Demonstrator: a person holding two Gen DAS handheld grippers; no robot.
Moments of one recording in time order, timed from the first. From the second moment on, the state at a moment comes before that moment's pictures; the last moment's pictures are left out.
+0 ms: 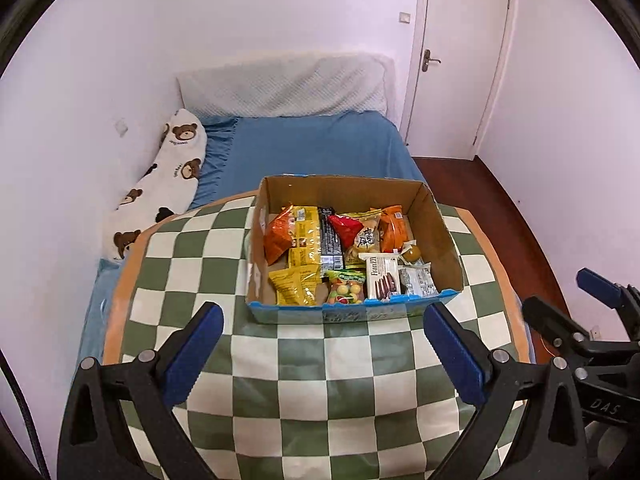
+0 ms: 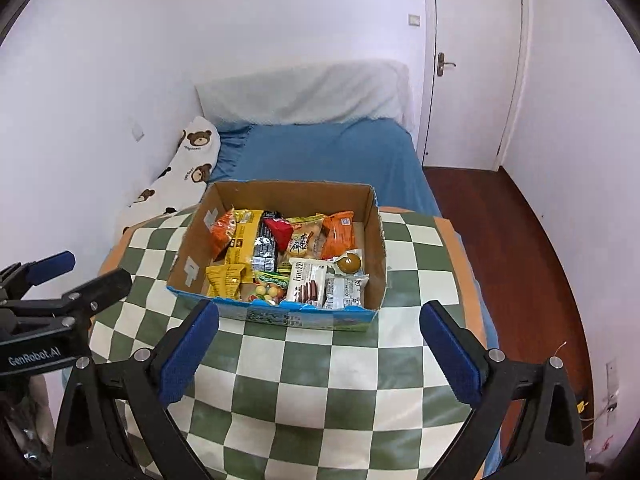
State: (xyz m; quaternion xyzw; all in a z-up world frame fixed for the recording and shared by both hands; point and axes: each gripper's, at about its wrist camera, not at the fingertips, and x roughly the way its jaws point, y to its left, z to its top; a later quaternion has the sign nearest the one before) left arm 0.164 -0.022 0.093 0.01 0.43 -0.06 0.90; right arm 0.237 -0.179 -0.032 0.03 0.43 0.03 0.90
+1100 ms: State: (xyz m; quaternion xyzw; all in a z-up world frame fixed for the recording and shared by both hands) left arm 0.171 -0.026 0.075 0.02 0.41 -0.01 0.91; right arm 0.236 -0.190 -0.023 0.05 0.39 0.01 0.92
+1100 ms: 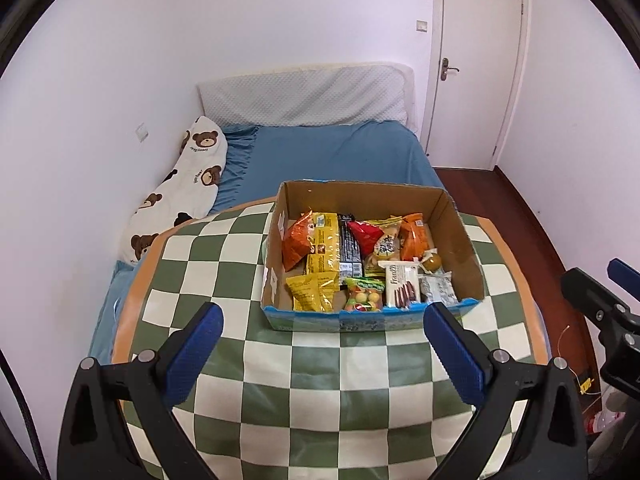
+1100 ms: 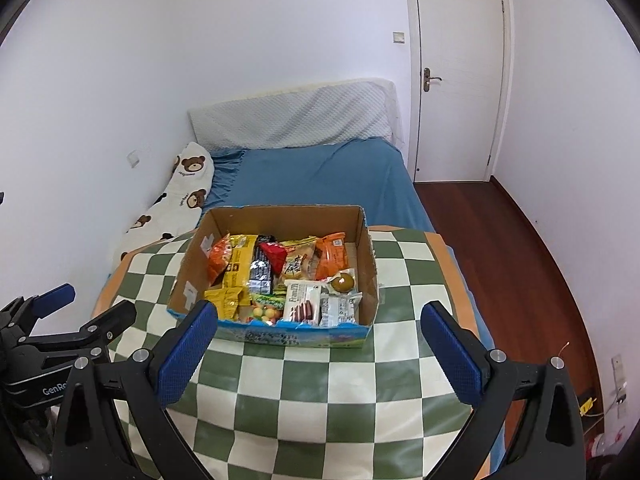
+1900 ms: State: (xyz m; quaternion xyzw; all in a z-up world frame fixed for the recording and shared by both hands) left arm 0.207 -0.035 0.046 0.02 0.44 -0.01 0.90; right arm 0.281 -0.202 -0.077 0.06 0.44 -0.01 0.90
